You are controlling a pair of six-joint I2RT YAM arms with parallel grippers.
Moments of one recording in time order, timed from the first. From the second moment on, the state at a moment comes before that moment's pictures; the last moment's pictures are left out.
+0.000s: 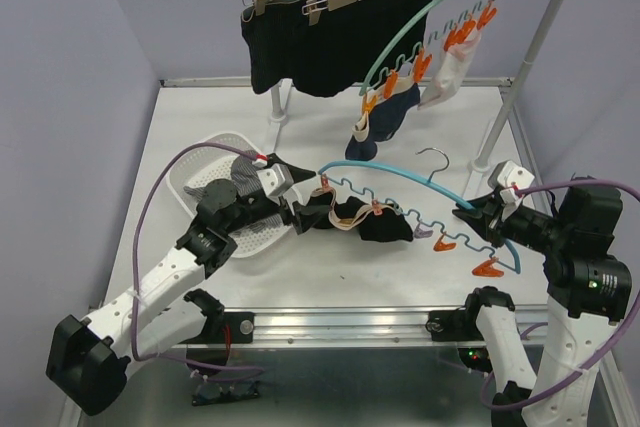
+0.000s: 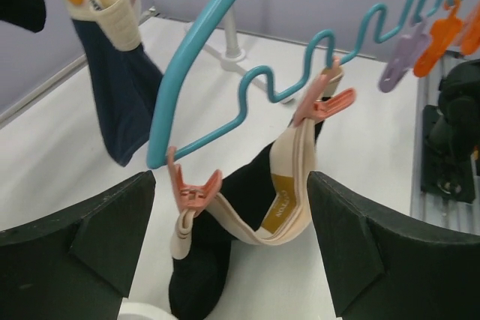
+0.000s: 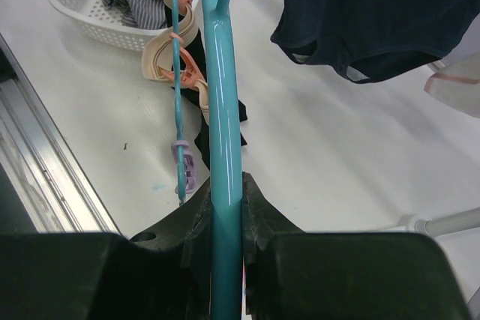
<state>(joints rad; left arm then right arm) -0.61 0.84 0.53 0.39 0.58 -0.02 -0.22 0.63 1.28 -1.18 -1.02 -0.65</state>
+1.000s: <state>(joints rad) -0.65 1.02 0.49 0.51 0.47 0.07 -0.22 0.60 1.28 -1.18 -1.03 -0.66</state>
